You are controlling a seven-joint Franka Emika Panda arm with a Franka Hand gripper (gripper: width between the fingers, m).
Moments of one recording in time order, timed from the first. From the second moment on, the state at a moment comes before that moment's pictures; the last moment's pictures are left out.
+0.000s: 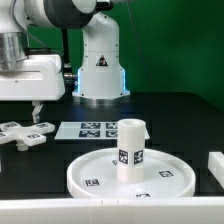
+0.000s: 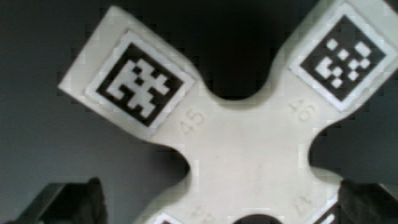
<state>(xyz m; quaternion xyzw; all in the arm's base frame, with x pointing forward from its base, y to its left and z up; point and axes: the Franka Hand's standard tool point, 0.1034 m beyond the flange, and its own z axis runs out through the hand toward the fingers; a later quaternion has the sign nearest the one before) 0.415 -0.200 0.052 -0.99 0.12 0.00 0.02</state>
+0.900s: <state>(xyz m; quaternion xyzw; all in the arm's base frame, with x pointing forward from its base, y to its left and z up) 0.425 -0.184 0.039 -1.00 0.08 -0.01 0.00</state>
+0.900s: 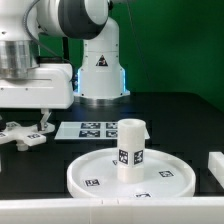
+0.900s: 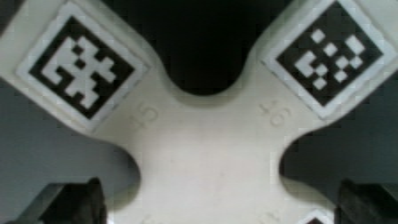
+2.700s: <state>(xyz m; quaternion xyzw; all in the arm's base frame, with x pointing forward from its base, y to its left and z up) 0.423 -0.173 0.028 -1.00 0.09 0.00 0.00</state>
